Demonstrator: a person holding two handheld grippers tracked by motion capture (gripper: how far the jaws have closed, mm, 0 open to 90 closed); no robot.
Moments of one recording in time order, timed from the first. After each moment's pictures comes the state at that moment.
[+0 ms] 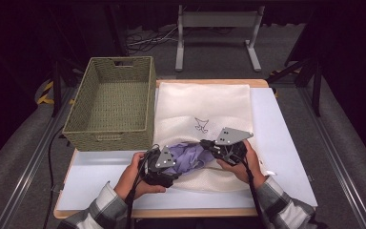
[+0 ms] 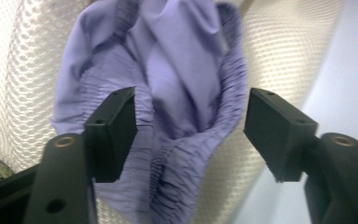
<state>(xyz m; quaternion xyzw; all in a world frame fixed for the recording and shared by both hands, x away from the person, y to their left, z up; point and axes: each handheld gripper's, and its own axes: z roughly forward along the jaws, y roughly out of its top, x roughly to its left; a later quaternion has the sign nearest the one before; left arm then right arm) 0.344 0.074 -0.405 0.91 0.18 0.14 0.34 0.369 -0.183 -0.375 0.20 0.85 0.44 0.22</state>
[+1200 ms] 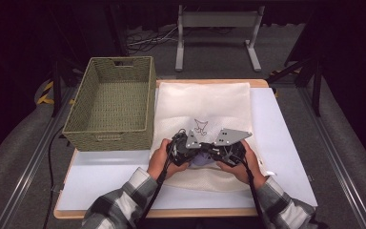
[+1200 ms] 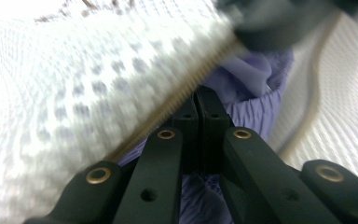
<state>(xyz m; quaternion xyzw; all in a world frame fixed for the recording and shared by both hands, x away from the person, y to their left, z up) 0.399 0.000 -0.415 0.90 0.19 0.15 0.36 0.370 -0.181 -0.378 0.20 0.85 0.44 0.19</state>
